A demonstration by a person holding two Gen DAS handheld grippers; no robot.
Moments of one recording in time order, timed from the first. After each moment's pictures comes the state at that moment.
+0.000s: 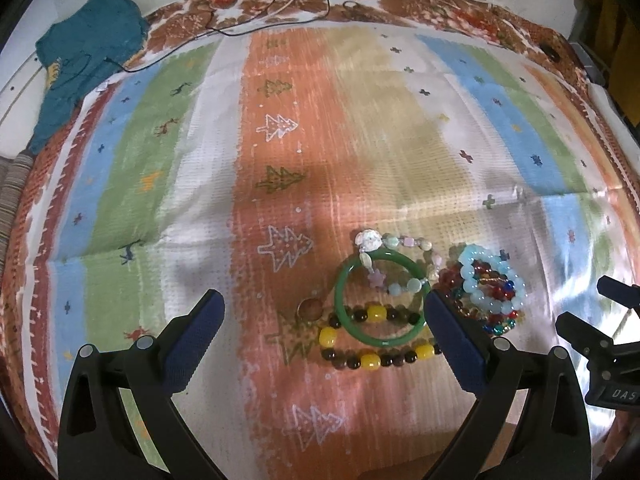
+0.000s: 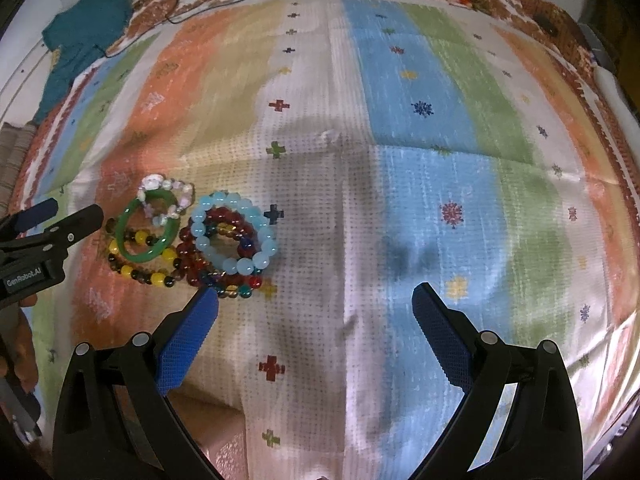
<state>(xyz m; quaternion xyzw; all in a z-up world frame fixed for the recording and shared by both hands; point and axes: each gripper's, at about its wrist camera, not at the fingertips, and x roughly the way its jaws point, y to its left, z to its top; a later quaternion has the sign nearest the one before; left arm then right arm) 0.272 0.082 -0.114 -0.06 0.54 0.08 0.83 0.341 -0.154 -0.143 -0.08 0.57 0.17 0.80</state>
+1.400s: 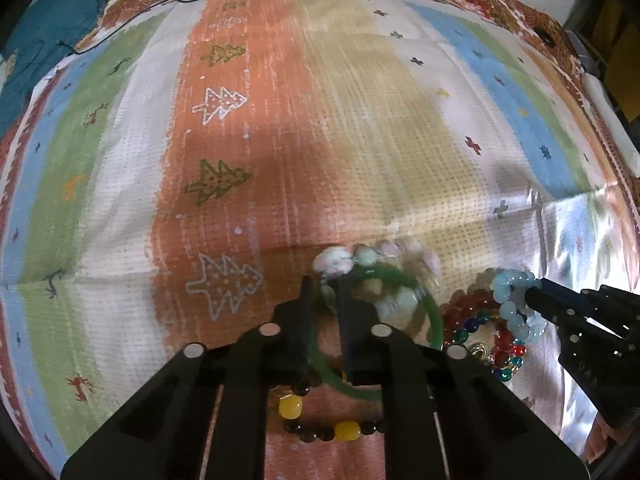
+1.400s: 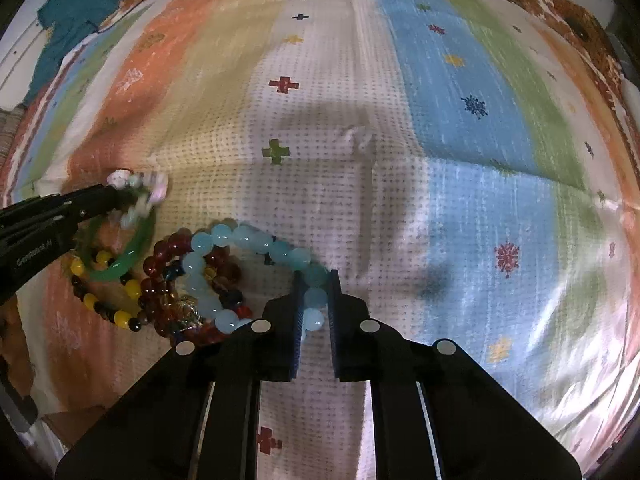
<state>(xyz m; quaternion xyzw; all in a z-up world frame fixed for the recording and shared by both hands) 0.319 0.080 -0.158 -0.09 0.58 0.03 0.81 0.389 -0.112 -0.189 -0.11 0.59 0.19 0.78</state>
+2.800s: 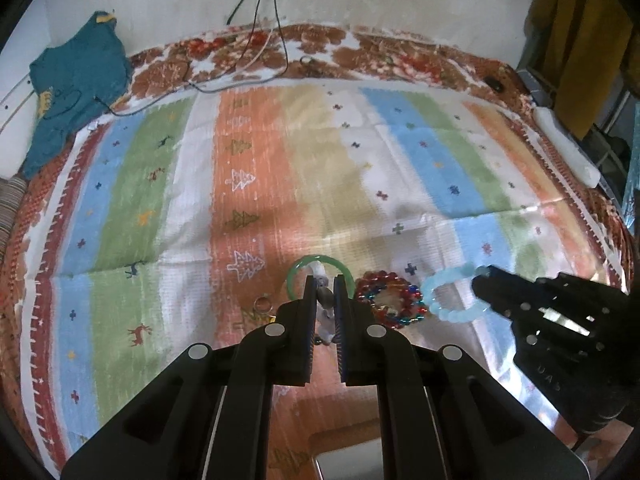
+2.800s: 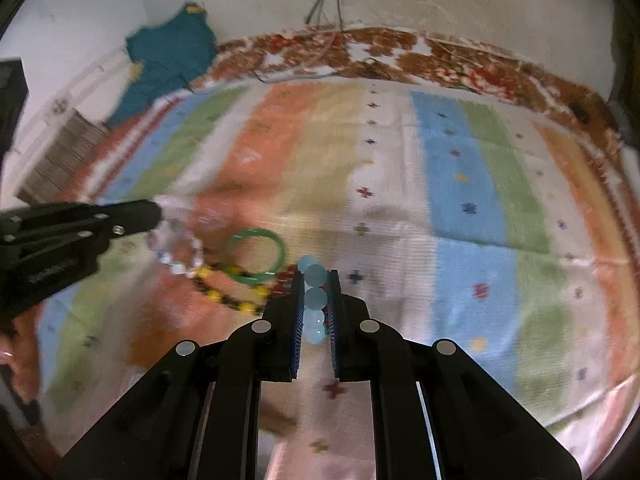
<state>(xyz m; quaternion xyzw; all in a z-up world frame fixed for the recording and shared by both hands) 0.223 0.049 -0.030 -0.08 0.47 0.02 0.88 0.298 -0.137 -0.076 -0.07 0.44 0.29 0.85</state>
